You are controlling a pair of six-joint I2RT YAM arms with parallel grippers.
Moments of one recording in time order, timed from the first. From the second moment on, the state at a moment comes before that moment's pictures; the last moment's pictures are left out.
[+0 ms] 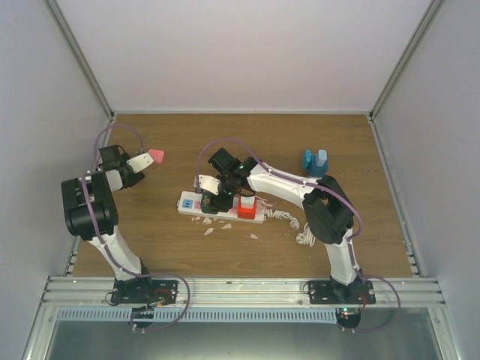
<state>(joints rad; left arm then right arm) 0.32 1.84 0.96 0.08 0.18 1.19 0.86 2.04 1.61 -0.69 -0.32 -0.54</state>
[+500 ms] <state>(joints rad) 0.23 1.68 1.01 -0.43 0.54 1.04 0.86 2.04 1.61 -0.69 -0.32 -0.54</state>
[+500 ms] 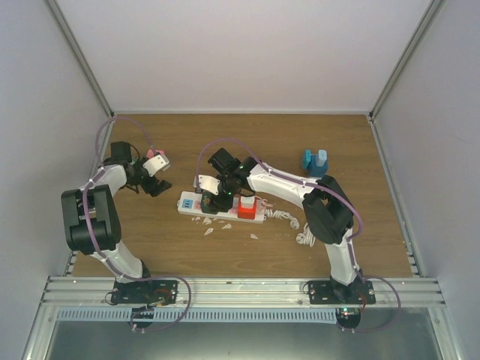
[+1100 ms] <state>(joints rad) 0.07 1.65 0.89 -0.54 0.64 0.82 0.86 2.06 1.63 -0.71 -0.32 -0.54</state>
